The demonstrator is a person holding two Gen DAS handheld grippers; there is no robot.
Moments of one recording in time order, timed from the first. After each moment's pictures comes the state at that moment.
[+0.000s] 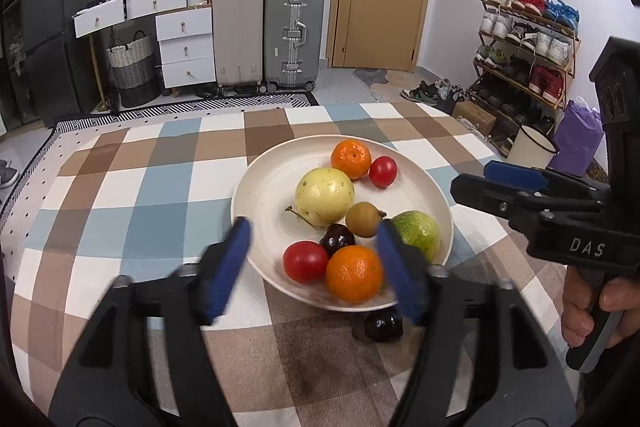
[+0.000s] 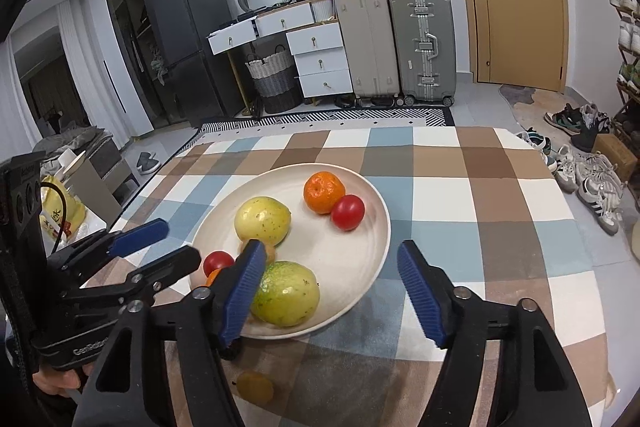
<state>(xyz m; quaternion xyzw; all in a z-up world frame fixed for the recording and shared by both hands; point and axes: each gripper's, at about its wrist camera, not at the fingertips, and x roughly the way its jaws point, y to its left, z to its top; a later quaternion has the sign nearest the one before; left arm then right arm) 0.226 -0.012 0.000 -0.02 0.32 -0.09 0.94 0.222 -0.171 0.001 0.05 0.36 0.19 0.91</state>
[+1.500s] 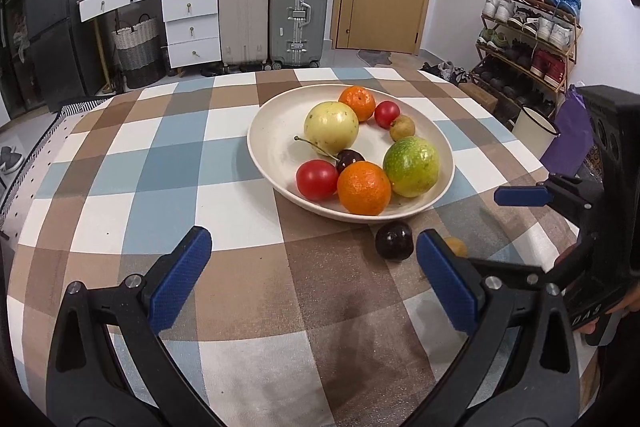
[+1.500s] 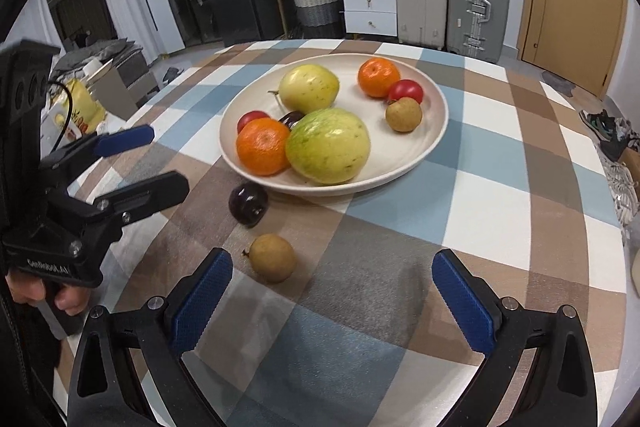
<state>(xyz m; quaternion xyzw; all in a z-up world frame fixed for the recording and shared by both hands) 0.178 -0.004 -0.026 -0.02 0.36 -0.08 0.93 0.173 -0.145 -0.051 -0.06 0.45 0.26 0.85</state>
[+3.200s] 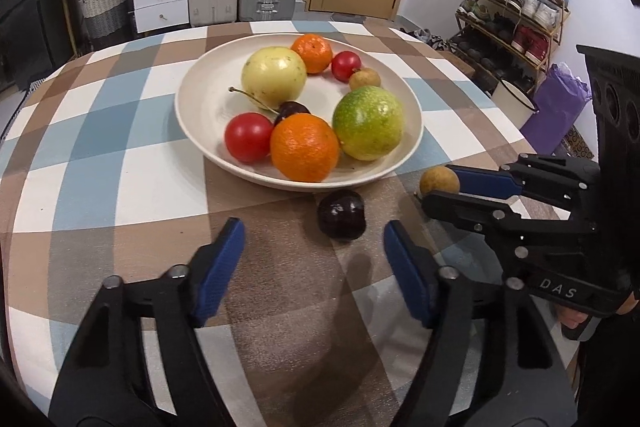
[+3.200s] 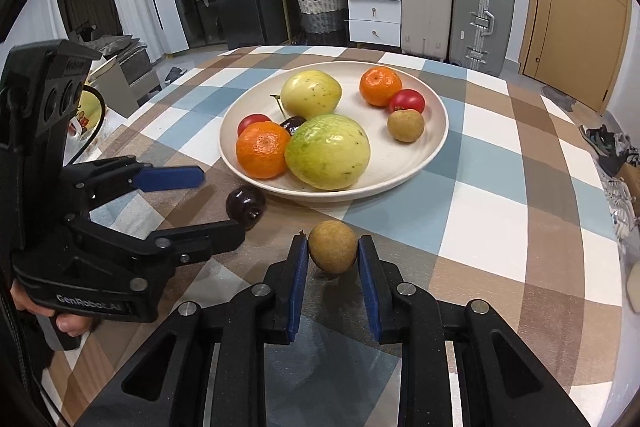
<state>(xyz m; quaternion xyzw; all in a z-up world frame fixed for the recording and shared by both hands) 0.200 -0.039 -0.055 -0.03 0.43 -0.14 0.89 0.172 -0.148 -0.051 -0.07 0.43 0.27 0.86</state>
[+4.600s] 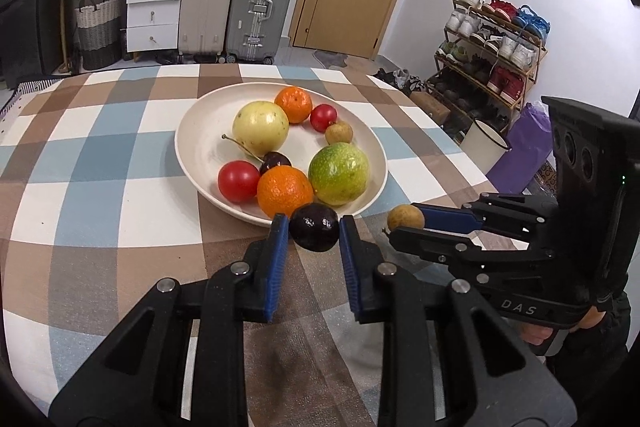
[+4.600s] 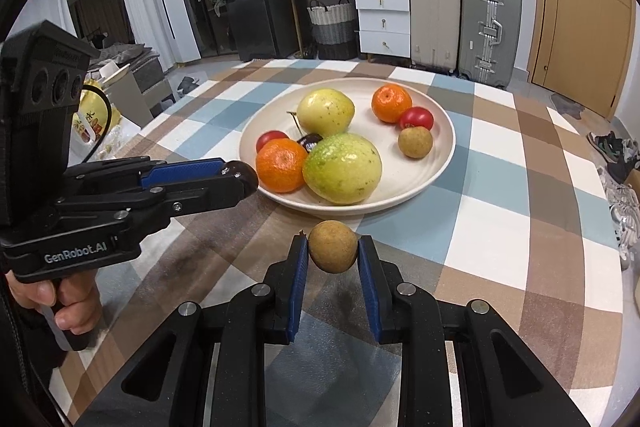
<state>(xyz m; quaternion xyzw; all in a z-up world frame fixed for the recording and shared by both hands) 0.180 -0.019 -0.022 -0.08 0.36 -0.17 0.91 0.165 -0.150 -0.037 -0.05 0.41 0.29 0.87</state>
